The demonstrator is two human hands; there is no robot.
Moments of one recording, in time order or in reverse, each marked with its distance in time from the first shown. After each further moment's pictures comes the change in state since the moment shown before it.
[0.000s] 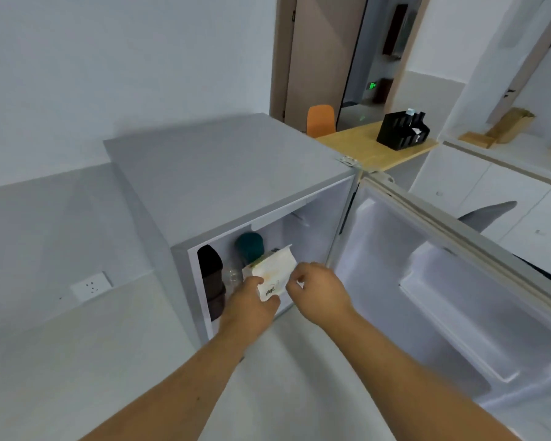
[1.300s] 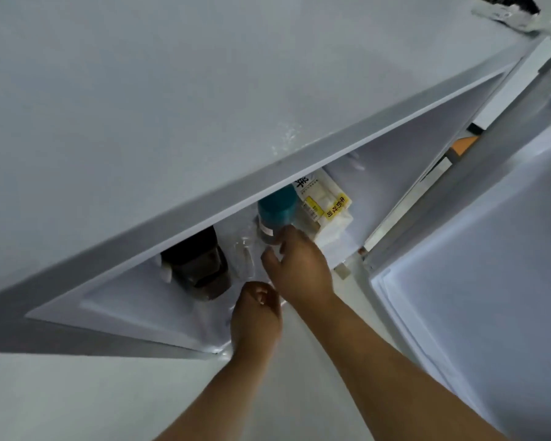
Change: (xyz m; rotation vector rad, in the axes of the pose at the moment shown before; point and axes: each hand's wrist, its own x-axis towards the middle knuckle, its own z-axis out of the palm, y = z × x) left_hand 0.077 -0.114 0.101 -0.221 0.239 -0.268; right_hand 0.122 0.040 0.179 0.125 0.026 -0.033
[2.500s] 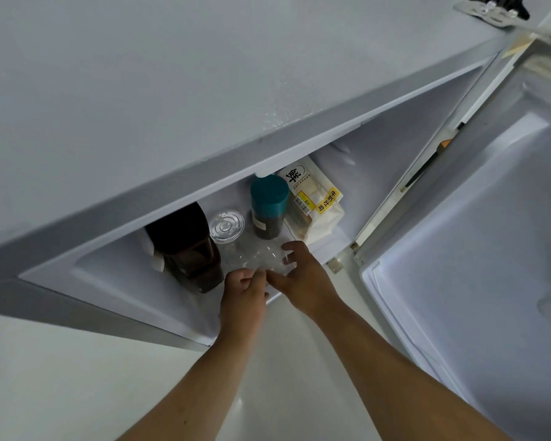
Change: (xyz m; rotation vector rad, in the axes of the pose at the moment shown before) left_hand 0.004 0.014 -0.015 -0.378 -0.106 -0.262; right_hand -0.023 0.046 -0.001 0.309 -0.286 0.258
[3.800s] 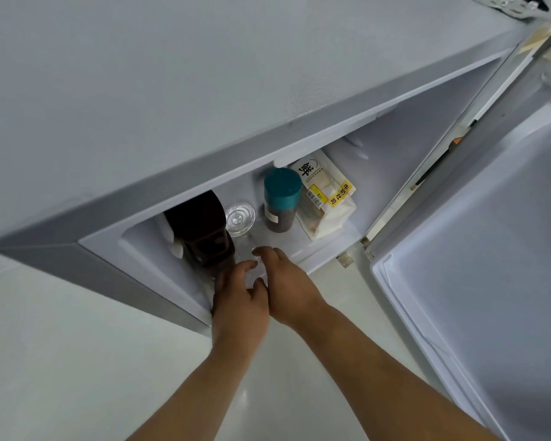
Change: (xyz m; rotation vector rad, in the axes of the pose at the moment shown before) left_hand -0.034 0.012 -0.031 0.498 0.135 0.297; right_hand -0.027 -0.028 0.038 -0.401 -0.060 -0.429
